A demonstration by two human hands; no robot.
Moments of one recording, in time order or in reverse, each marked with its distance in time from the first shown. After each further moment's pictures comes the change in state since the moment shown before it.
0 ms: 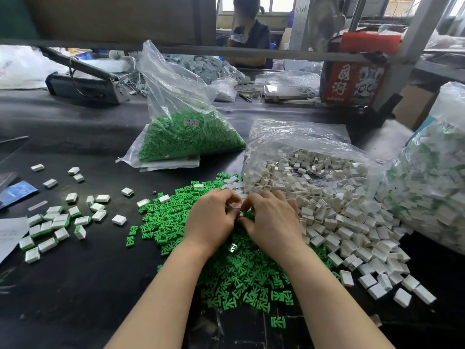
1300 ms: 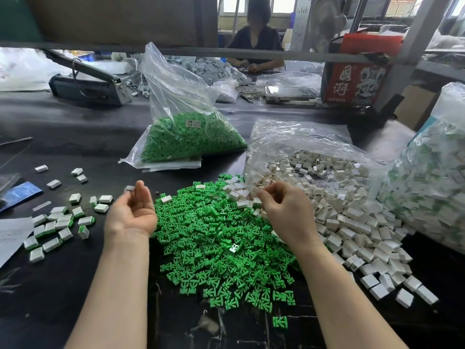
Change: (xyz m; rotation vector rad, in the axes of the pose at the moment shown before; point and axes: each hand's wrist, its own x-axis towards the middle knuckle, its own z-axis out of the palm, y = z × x) left_hand 0.010 -0.076 -0.081 -1.967 0.744 -0.851; right_hand 0.001 0.014 -0.017 0.690 0.179 0.164
